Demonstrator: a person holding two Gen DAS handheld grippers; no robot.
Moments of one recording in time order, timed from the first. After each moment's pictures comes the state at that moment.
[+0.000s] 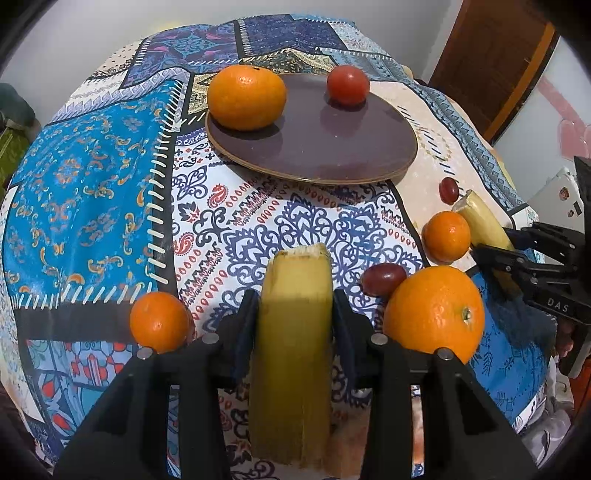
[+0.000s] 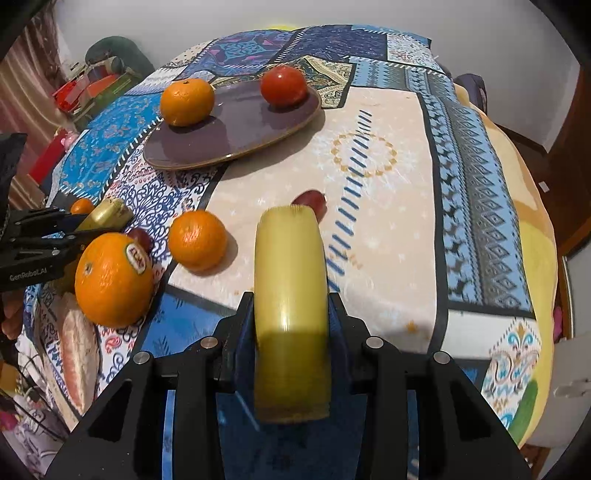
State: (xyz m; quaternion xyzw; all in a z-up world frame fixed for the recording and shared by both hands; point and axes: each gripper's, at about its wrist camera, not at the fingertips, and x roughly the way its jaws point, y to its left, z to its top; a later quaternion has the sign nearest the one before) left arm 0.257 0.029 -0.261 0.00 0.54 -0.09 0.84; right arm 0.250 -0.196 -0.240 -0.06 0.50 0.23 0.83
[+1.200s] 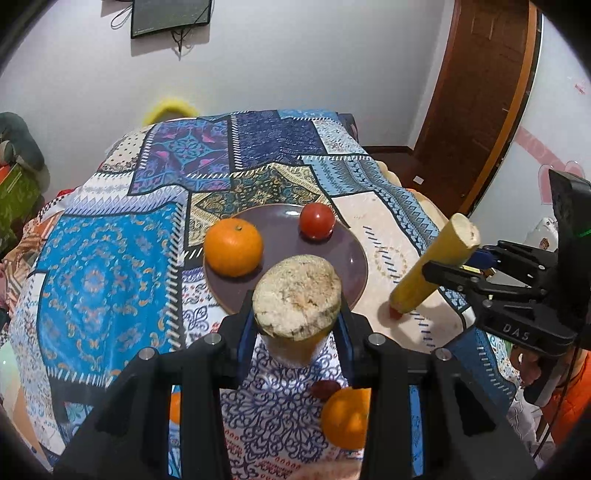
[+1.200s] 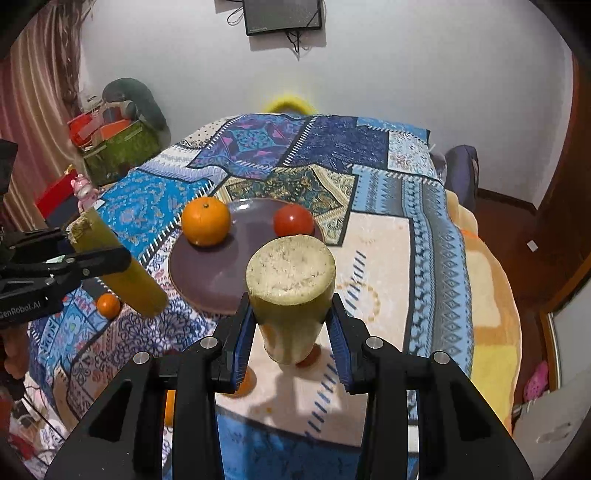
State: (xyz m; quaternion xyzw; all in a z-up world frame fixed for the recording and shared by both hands) left arm 0.277 0.012 -0.161 -0.01 0.41 -0.10 0.91; right arm 0.277 -0.177 -0.154 -0.07 0.38 0.23 0.89
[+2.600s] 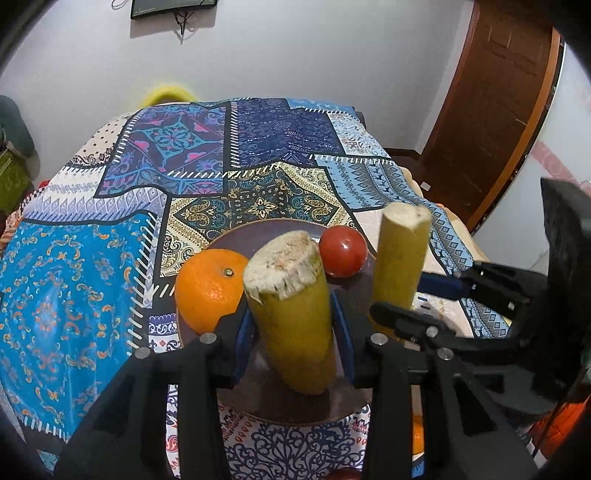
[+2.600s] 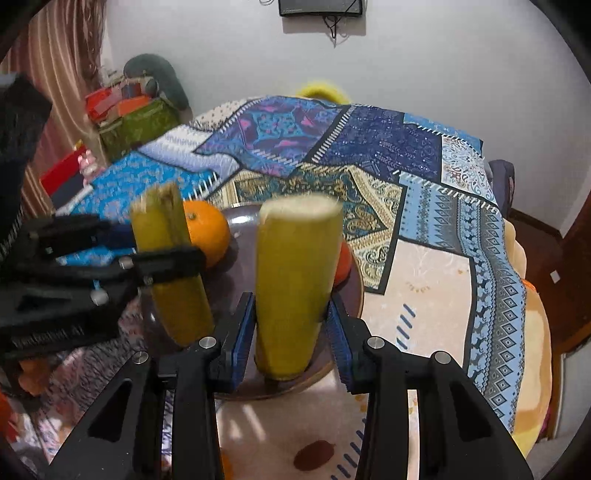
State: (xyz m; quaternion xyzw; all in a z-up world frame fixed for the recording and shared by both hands) left arm 0.367 0.014 -0.210 -0.04 0.42 -0.10 0.90; right arm 0.344 -0.130 -0.194 -0.11 0.39 0.29 0.87
